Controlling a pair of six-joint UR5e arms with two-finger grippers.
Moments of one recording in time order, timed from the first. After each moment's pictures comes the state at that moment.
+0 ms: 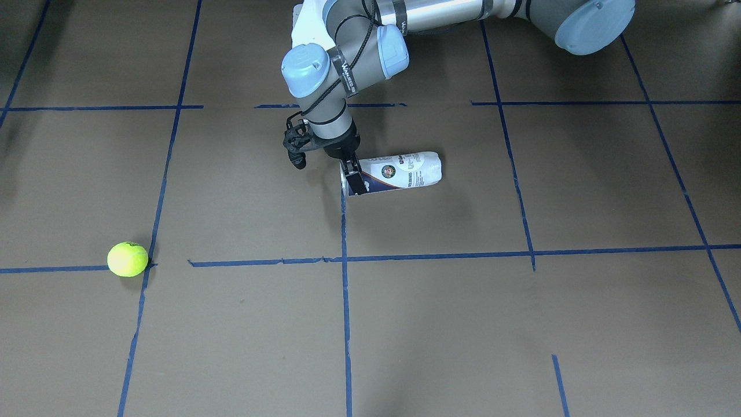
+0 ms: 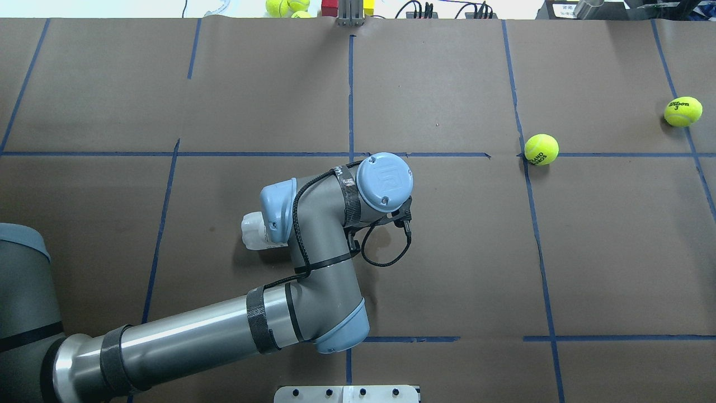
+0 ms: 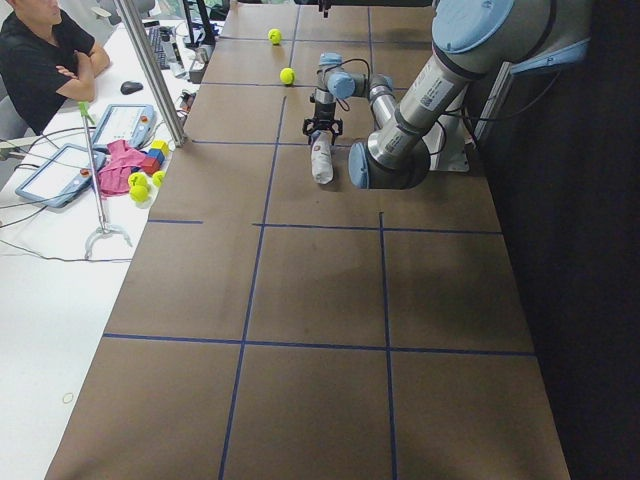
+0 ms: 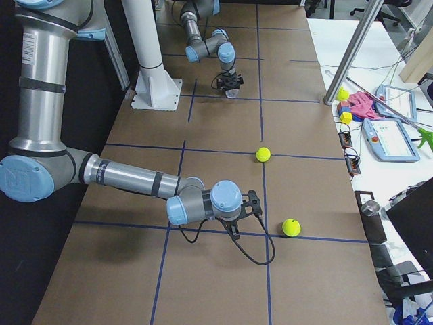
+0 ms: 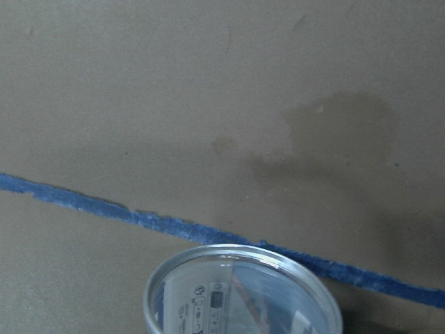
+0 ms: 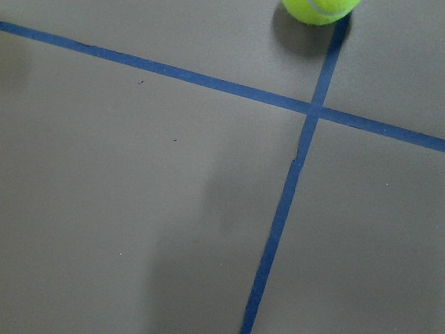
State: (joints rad) left arm -0.41 -2.55 -1.35 -1.35 -1.66 0.12; right arm 1.49 -1.73 1.52 -1.11 2.48 -0.06
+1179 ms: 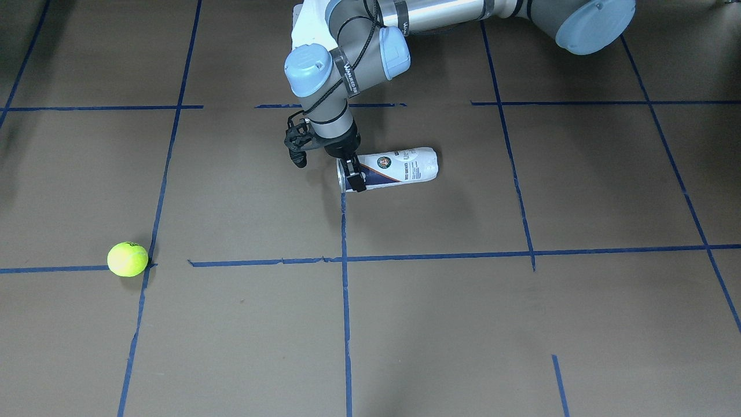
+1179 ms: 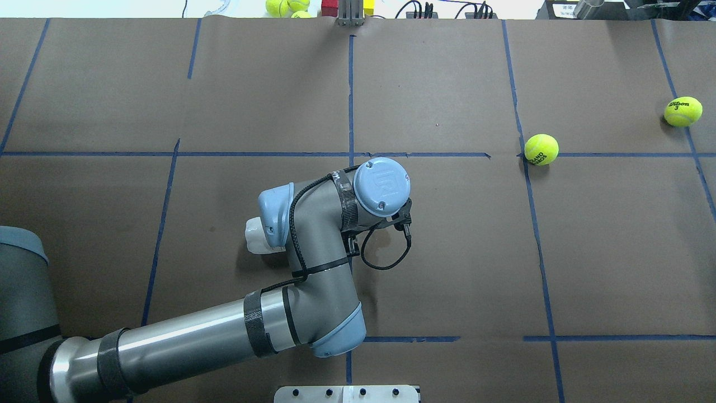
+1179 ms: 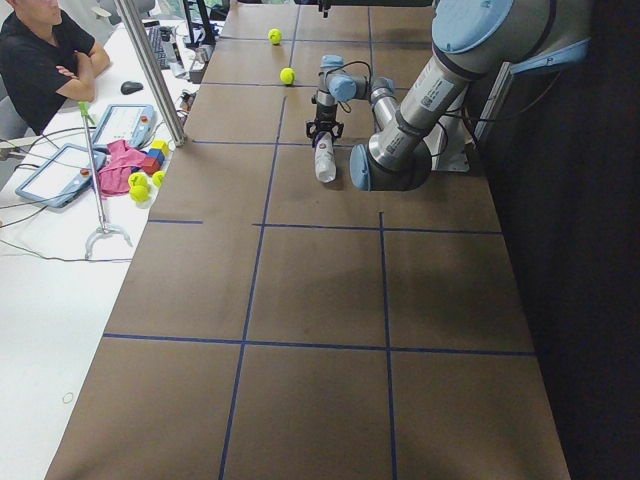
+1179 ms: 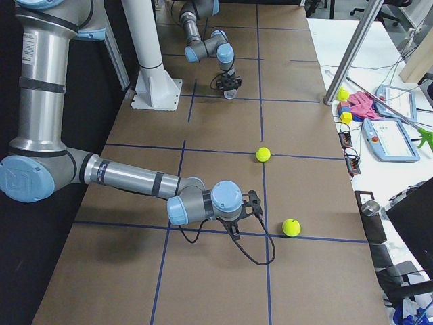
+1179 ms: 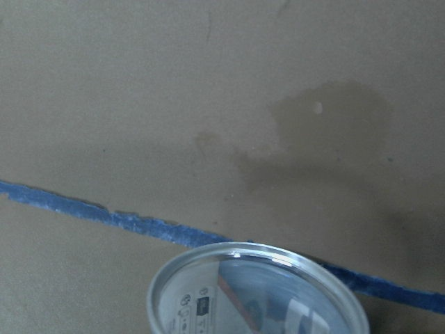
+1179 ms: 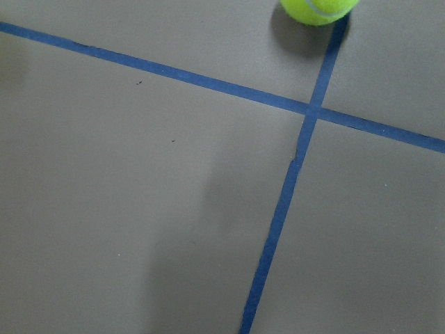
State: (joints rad) left arm -0.40 -2.54 -1.36 -1.38 -1.66 0.11; right arm 1.49 -1.73 1.52 -1.11 2.48 -0.06
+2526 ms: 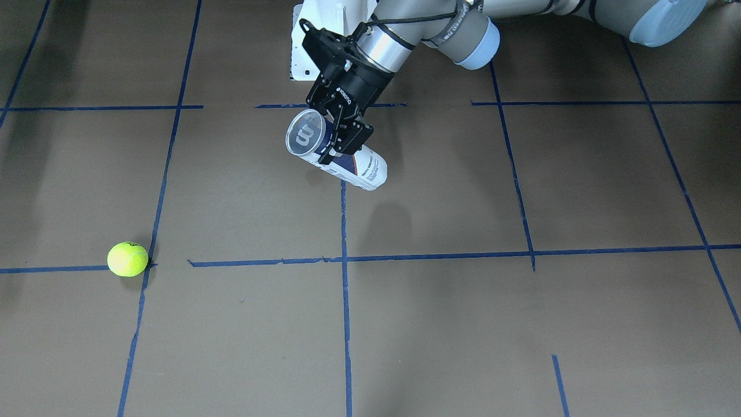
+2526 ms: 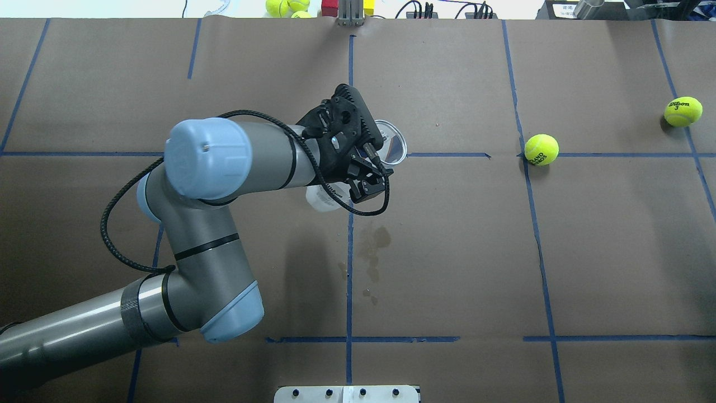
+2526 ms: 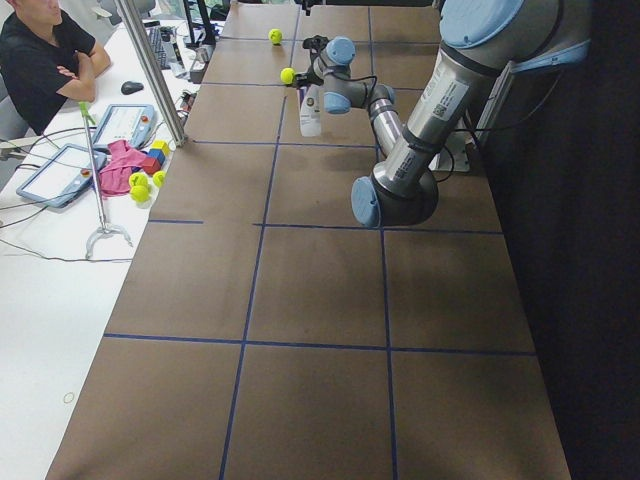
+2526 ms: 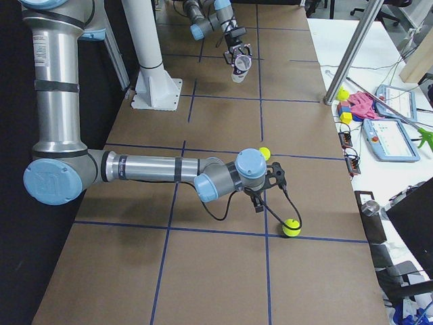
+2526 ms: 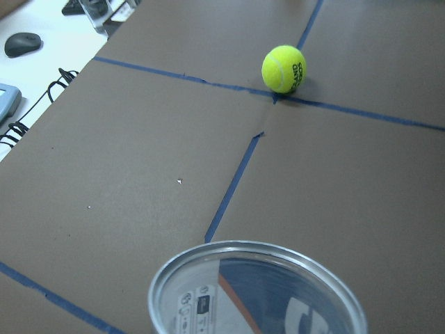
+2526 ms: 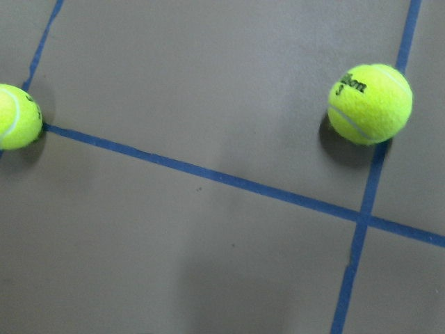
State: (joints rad) left arm -0.52 -2.27 -1.72 -2.30 -1.67 -0.23; right arm 1.44 -1.57 1.57 -1.11 2.48 0.22
